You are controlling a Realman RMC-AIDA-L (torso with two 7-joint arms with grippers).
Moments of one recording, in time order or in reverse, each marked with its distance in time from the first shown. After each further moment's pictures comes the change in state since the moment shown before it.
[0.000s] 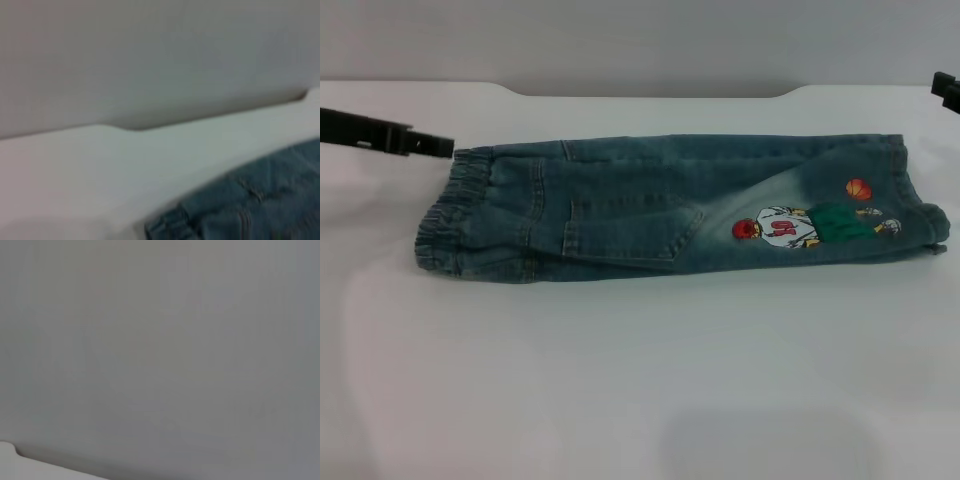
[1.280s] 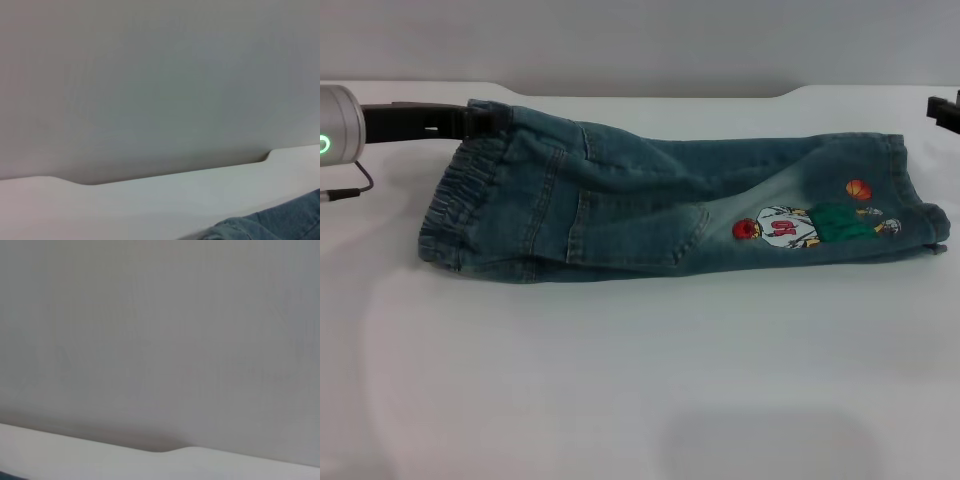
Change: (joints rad) left arm 0.060 -0.140 0.002 -0.007 -0.191 -0.205 0.131; right arm 0.086 -0.002 0.030 0.036 -0.257 0.062 0.197
